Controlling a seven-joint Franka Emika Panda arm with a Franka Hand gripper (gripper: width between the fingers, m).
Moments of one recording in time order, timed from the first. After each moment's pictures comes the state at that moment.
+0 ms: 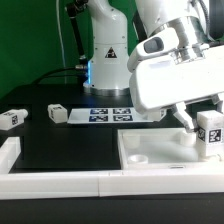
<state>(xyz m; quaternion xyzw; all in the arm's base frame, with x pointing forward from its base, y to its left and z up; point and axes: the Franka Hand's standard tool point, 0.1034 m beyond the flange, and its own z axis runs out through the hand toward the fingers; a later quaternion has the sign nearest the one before) 0.610 0.113 0.076 -0.95 -0.11 -0.29 0.08</state>
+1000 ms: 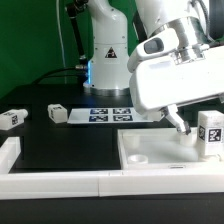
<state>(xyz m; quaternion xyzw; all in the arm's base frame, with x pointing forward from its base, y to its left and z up) 0.609 0.114 0.074 -0.95 -0.11 -0.28 0.09</state>
